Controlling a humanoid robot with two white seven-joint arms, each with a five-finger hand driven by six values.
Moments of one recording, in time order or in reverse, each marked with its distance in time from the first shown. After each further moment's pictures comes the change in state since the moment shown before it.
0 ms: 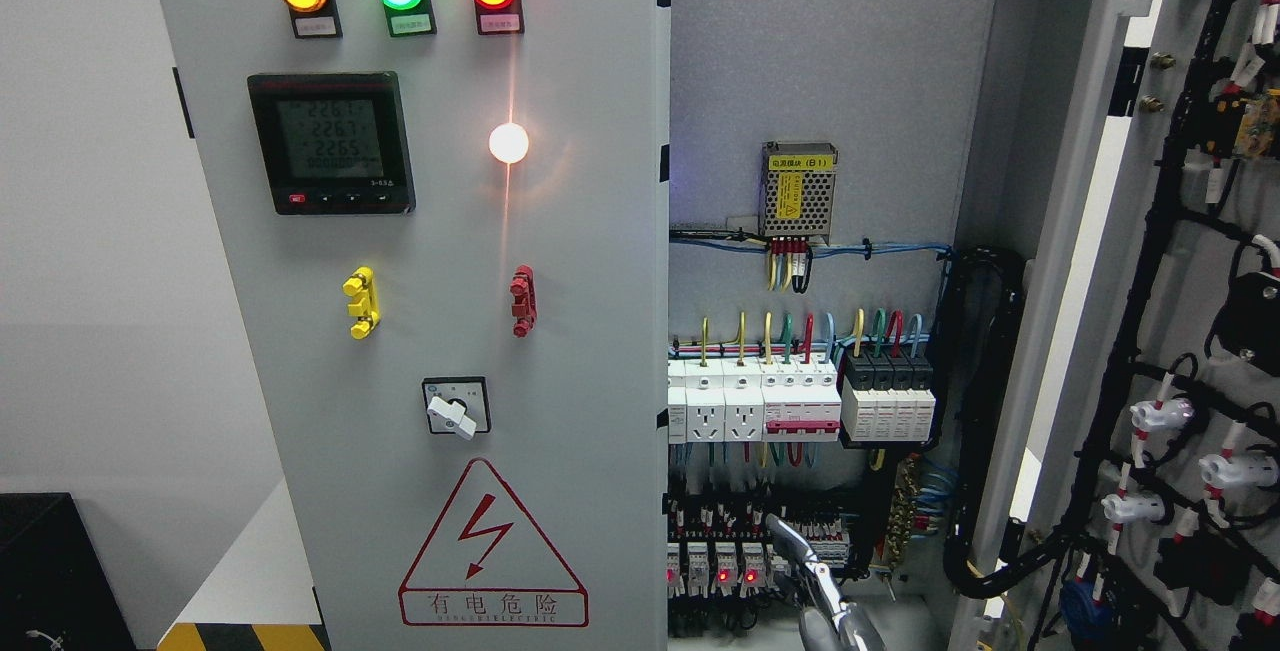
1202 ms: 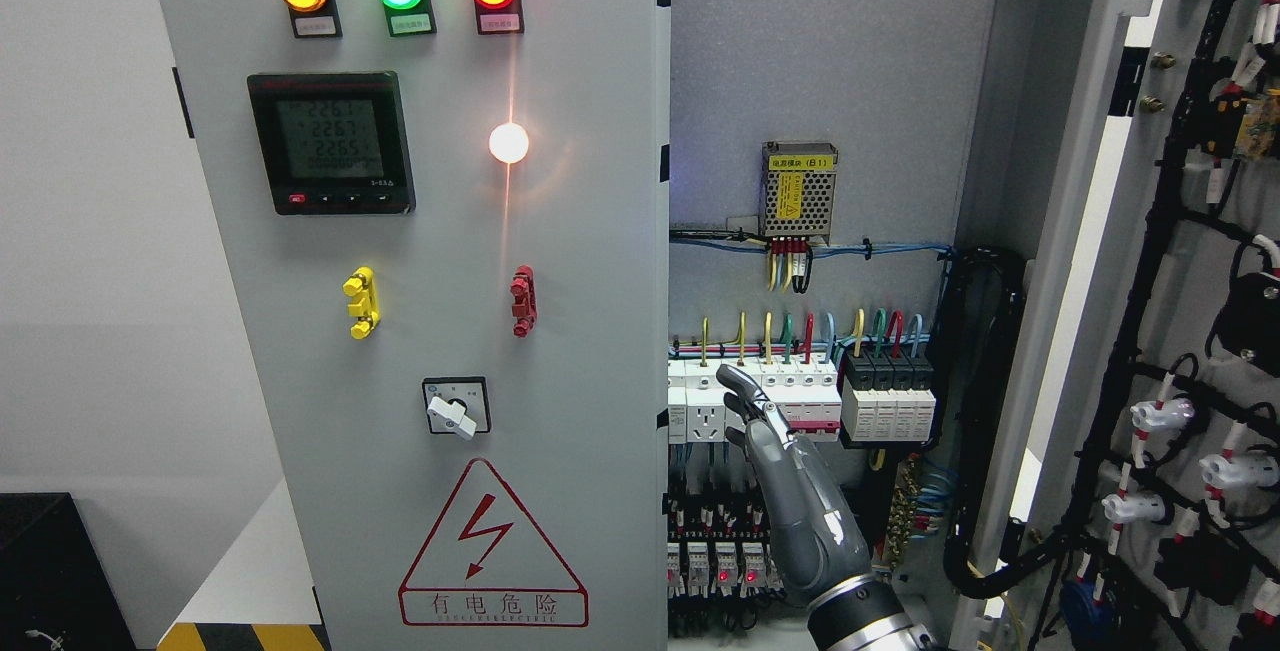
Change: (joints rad) left arm 0.000 -0.001 0.000 0.000 -0.001 -0.005 -0.003; right arm -0.306 0.050 0.003 0.051 -0.060 0.228 0.004
